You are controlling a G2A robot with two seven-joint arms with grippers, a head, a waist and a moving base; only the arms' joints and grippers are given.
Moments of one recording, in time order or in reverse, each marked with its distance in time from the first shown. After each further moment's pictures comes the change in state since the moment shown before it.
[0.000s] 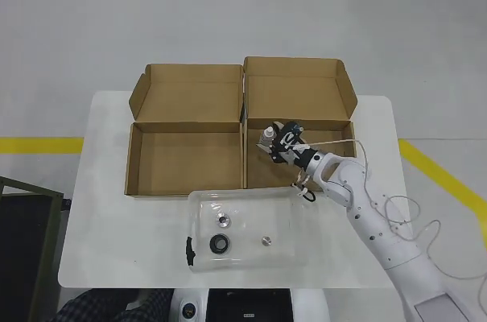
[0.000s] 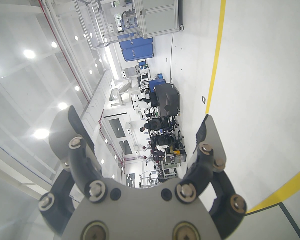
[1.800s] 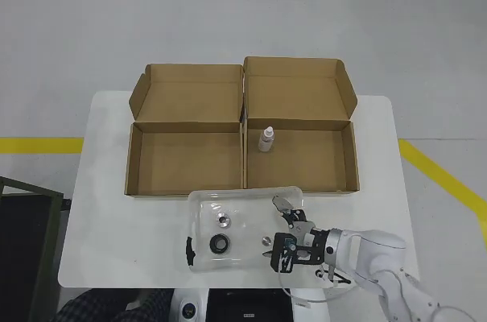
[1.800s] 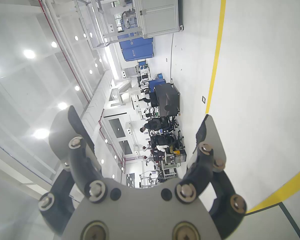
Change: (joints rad) left arm 0.000 0.000 0.000 0.000 0.000 0.000 0.000; right arm -0.650 0.142 0.244 -0.802 -0.399 -0.398 0.190
